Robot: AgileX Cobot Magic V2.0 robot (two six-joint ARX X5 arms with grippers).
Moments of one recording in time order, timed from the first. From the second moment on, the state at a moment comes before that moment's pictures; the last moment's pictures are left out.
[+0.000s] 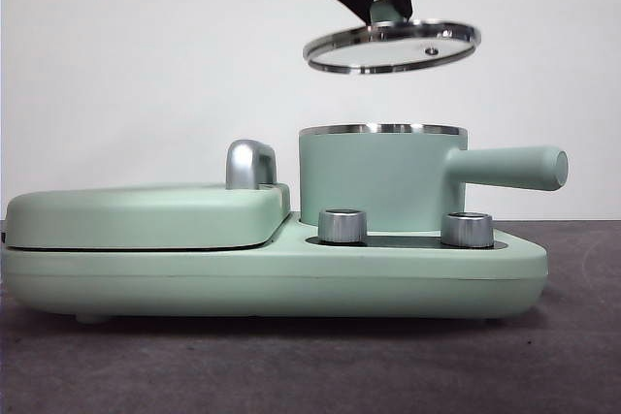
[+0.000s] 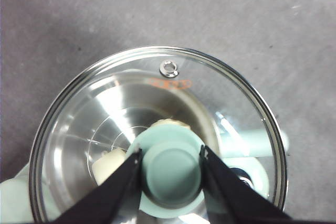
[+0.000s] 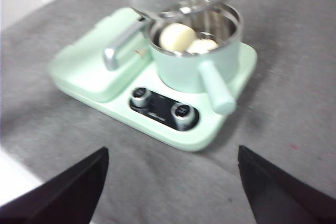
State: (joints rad) left arm -0.74 2.15 2.48 -1.24 0.17 0.09; right arm 0.64 0.20 0.83 -1.02 -0.03 0.21
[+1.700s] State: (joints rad) left arm -0.72 2.27 2.48 -1.23 0.12 0.09; right arm 0.64 0.20 0.83 -0.99 -0.05 0.20
